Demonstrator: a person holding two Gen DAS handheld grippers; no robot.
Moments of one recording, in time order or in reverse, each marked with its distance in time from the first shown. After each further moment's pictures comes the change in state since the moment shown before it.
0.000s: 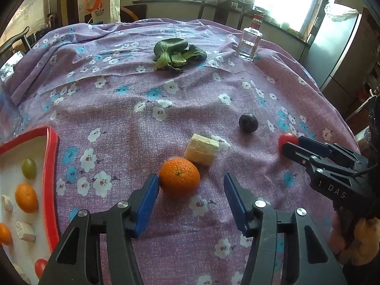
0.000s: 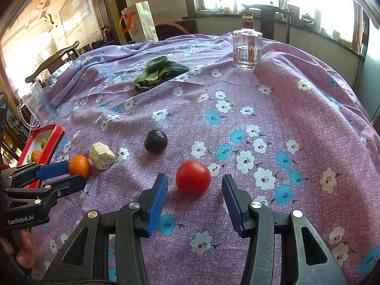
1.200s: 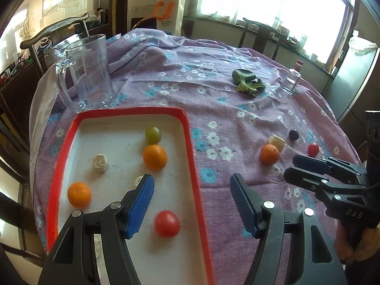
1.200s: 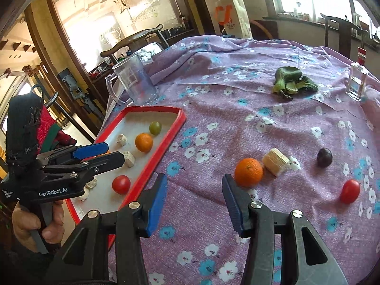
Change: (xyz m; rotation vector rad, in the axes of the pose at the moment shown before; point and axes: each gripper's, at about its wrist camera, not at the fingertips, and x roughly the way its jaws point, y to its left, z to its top) left arm -0.139 0.106 -0.064 -0.144 -0.102 0.090; right arm -0.040 0.158 -0.004 -0.175 0.028 0.374
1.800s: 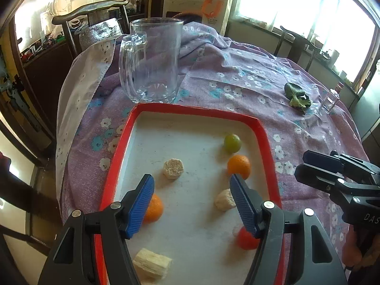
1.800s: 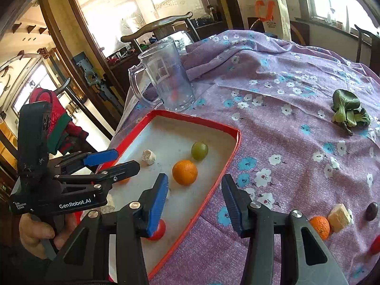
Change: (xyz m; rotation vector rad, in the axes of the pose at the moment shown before) left arm 0.011 0.082 0.009 -0.135 0.001 0.119; right arm 0.069 0.079 0.053 -0.118 0.054 0.097
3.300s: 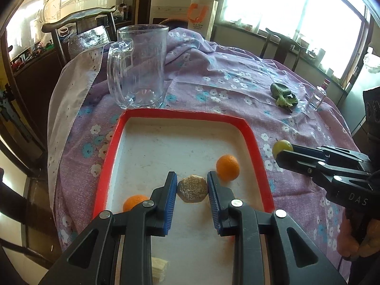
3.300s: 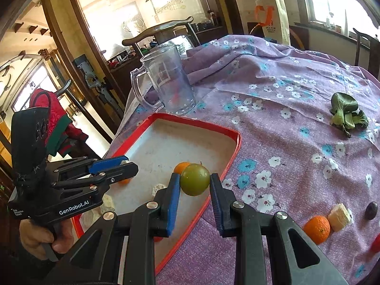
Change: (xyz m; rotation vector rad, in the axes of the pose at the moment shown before) left arm 0.001 0.007 -0.002 0.040 -0.034 -0.066; right arm 0.015 0.007 0.008 -0.010 -0.017 -0.007
